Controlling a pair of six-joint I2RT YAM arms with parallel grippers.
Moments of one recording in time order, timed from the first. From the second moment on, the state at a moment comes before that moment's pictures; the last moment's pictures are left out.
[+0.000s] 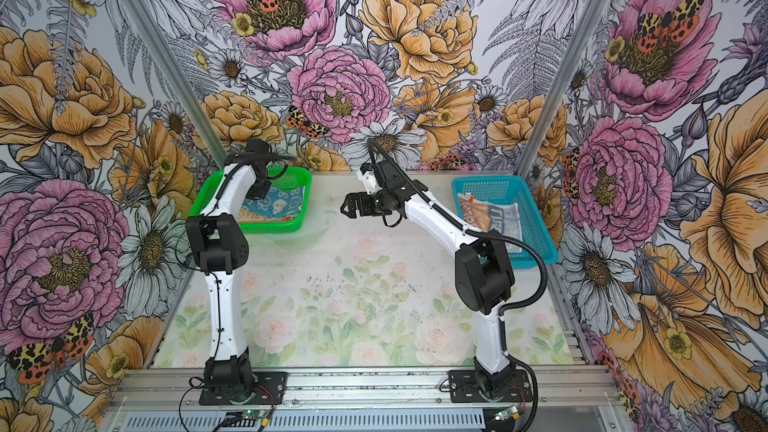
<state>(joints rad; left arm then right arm) 0.04 2.41 2.36 -1.10 -0.53 0.29 0.55 1.99 1.78 -0.59 -0.42 0.32</state>
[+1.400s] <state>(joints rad) 0.06 2.42 2.35 -1.10 -0.60 0.29 0.55 1.99 1.78 -0.59 -0.42 0.32</state>
